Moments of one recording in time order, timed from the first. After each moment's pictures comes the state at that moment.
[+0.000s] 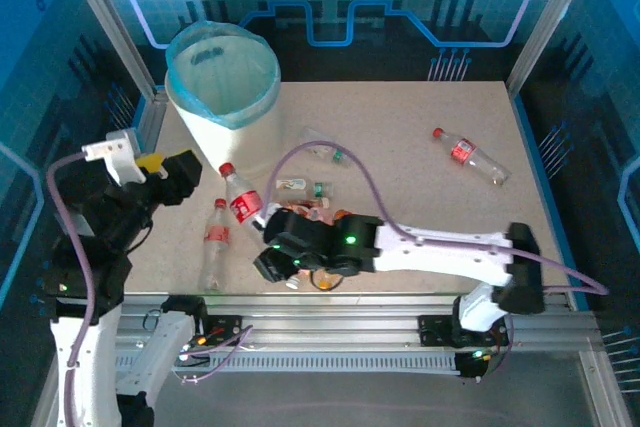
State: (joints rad) left arm 0.00 0.69 1.34 -0.86 0.21 -0.40; right arm 1.34 1.53 1.43 -0.73 0.16 0.51
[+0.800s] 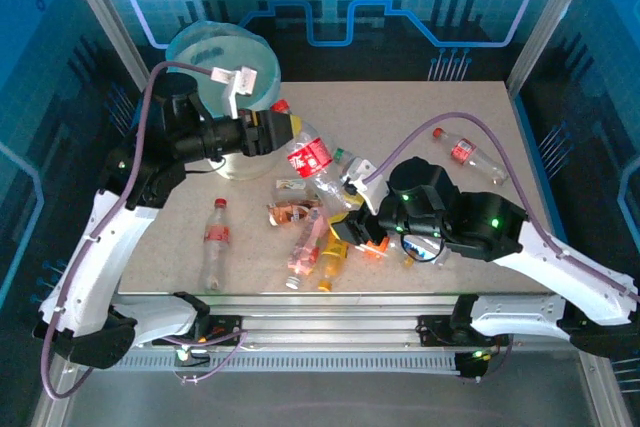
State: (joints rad) left arm -0.43 1.19 1.64 -0.74 0.58 -0.57; right arm 1.07 1.06 1.37 -0.84 -0.01 0.10
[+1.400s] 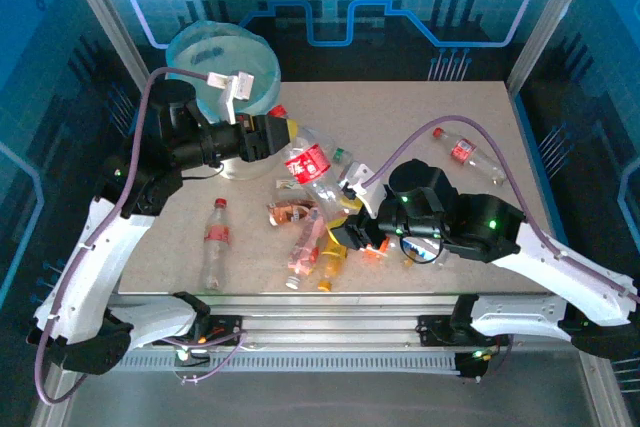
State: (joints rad) left arm -0.45 1.16 1.62 -0.75 0.49 -0.56; right arm 1.07 1.05 1.33 -0.82 -0.07 0.09
